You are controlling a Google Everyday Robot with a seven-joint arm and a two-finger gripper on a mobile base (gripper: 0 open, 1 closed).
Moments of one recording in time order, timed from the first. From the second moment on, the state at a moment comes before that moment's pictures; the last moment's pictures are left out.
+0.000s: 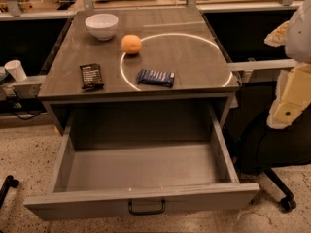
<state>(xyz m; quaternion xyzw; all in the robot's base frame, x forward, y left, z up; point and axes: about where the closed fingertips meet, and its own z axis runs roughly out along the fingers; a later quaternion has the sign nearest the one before) 0.438 -0.217 0.976 -0.60 0.78 -0.03 0.16</state>
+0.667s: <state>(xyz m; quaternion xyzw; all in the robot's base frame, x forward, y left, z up) 0.456 -0.206 0.968 -0.61 0.77 -0.01 0.16</state>
